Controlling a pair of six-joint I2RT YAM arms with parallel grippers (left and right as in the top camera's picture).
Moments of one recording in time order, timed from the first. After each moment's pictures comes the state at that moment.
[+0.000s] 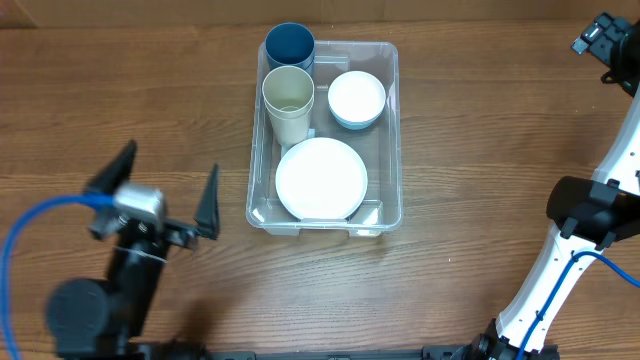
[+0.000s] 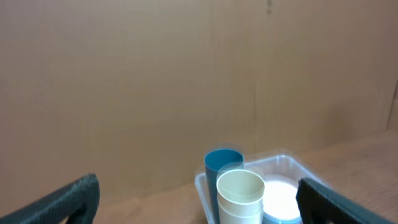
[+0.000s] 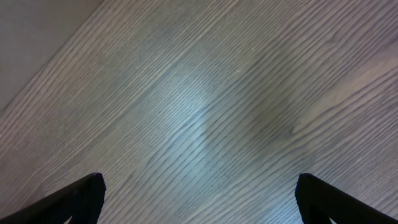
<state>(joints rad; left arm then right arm) 0.00 0.46 0.72 -0.14 0.29 0.06 -0.39 2.42 2.93 -1.64 0.05 0.37</state>
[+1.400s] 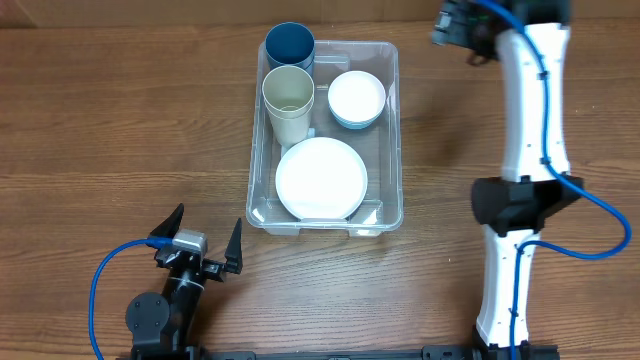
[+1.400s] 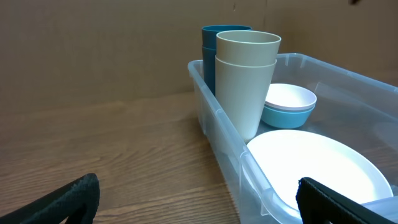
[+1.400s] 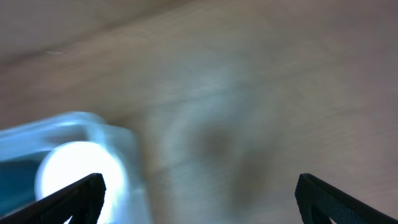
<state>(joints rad) 0.07 0.02 0.01 -0.05 0.32 0.03 0.10 2.42 2.90 -1.55 0.14 0.37</state>
